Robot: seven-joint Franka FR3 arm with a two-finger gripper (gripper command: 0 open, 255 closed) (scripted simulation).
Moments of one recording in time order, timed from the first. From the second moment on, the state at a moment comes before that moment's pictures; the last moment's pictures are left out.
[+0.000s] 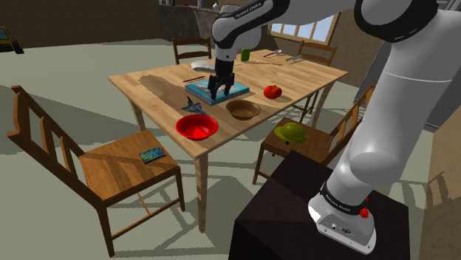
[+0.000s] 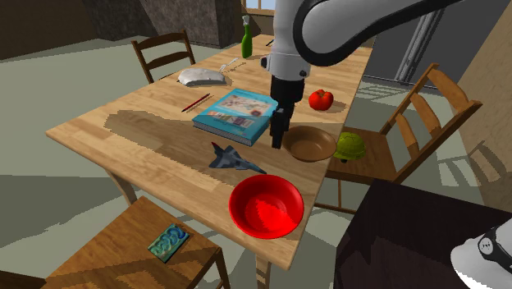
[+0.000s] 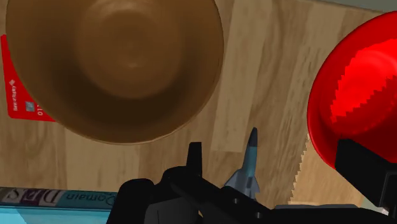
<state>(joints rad) 0.04 0.10 -0.14 -1.97 0.16 2.06 -0.21</state>
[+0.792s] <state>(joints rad) 0.01 0.47 -0.11 -1.64 0.27 2.10 -0.29</state>
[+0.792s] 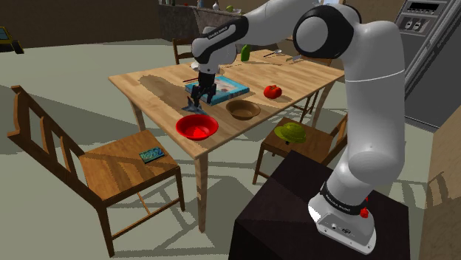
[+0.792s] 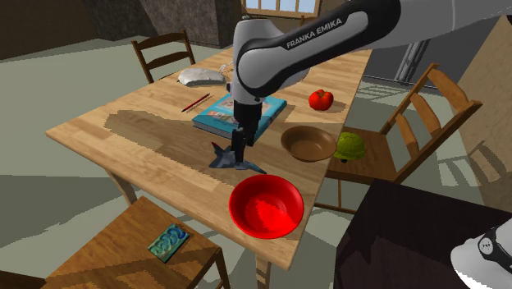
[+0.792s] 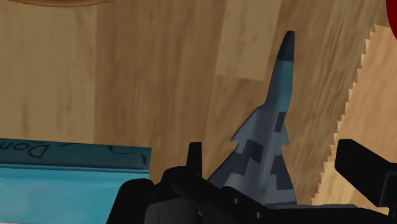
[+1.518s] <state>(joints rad) 0.01 0.51 -0.10 -1.66 0.28 2.15 -0.29</state>
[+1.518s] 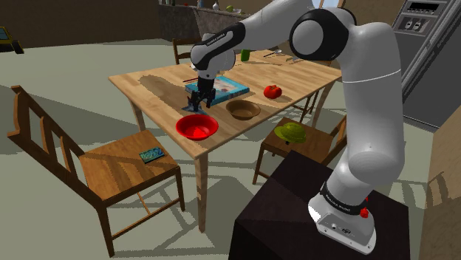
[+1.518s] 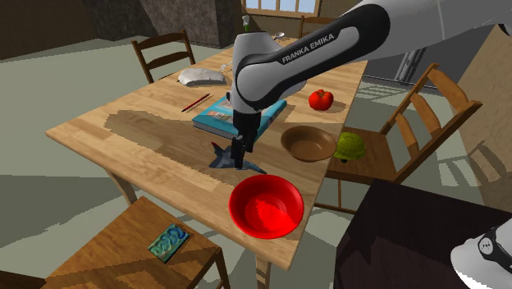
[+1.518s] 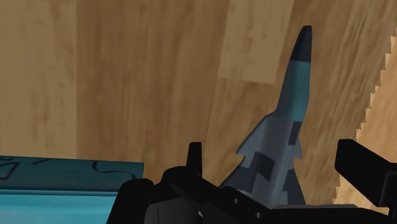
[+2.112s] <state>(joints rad) 0.01 0.51 -0.10 -1.66 0.28 2.15 -0.29</state>
